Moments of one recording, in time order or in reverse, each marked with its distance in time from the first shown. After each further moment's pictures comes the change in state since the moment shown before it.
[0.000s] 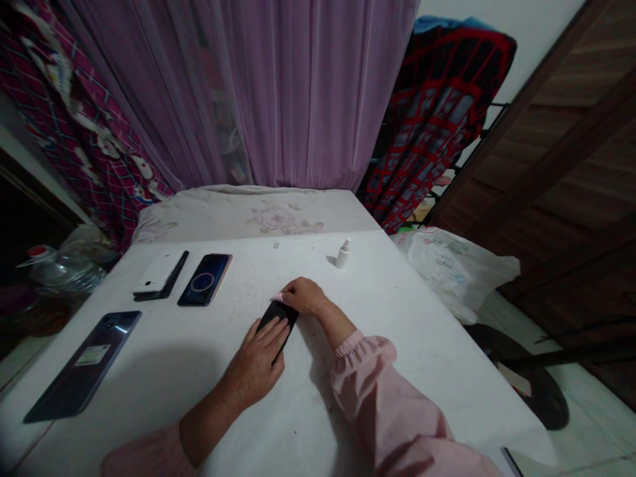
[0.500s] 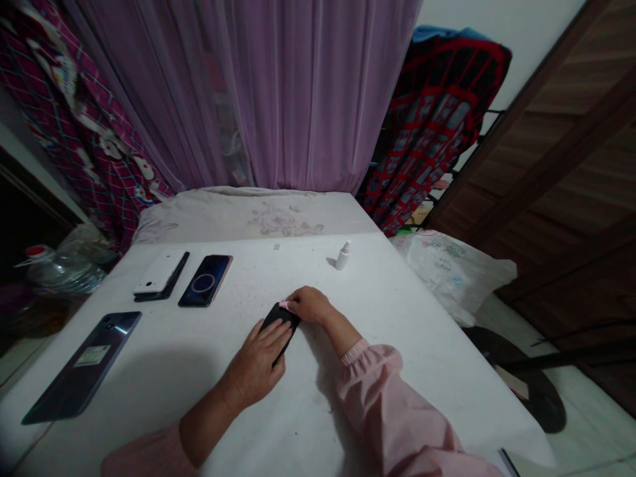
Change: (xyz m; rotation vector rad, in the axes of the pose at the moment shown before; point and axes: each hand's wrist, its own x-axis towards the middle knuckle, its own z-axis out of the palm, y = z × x) left_hand 0.001 -0.003 -0.003 -0.061 -0.024 0.048; right_hand -0.011 0.006 0.002 -0.049 -0.047 0.004
